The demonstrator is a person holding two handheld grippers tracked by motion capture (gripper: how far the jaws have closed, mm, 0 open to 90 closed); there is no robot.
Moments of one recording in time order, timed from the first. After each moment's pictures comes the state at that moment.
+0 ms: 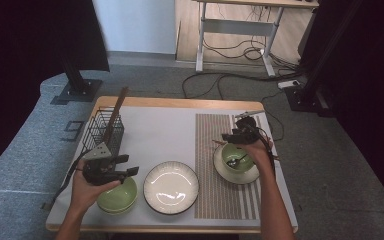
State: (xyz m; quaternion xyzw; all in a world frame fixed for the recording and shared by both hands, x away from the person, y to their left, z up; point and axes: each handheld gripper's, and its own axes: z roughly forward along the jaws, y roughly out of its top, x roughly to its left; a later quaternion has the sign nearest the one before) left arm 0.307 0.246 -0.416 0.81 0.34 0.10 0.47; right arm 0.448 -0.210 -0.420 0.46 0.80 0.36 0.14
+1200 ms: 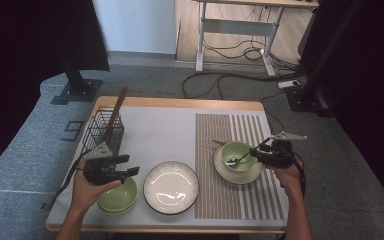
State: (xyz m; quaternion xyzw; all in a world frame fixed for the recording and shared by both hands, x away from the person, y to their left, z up) left arm 0.308 0.245 -0.417 0.81 0.35 0.10 0.46; right arm 0.372 -0.297 -0.433 0.48 0.75 0.42 0.18
